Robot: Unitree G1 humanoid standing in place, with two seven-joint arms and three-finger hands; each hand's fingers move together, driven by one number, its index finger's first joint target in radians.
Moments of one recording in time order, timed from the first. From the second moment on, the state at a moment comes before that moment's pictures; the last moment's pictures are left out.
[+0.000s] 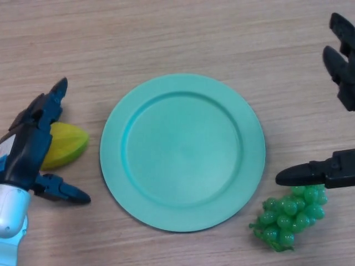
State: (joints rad) left arm -0.13 0.35 0.12 0.13 0.54 -0.17 -0.02; right arm -0.04 -0.26 -0.15 -0.80 0.05 0.50 0.21
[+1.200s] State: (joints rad) left arm -0.14 0.29 0.04 -0.19 0.81 -0.12 0.12; right arm -0.05 -0.26 -0.15 -0.76 0.05 0.50 0.21
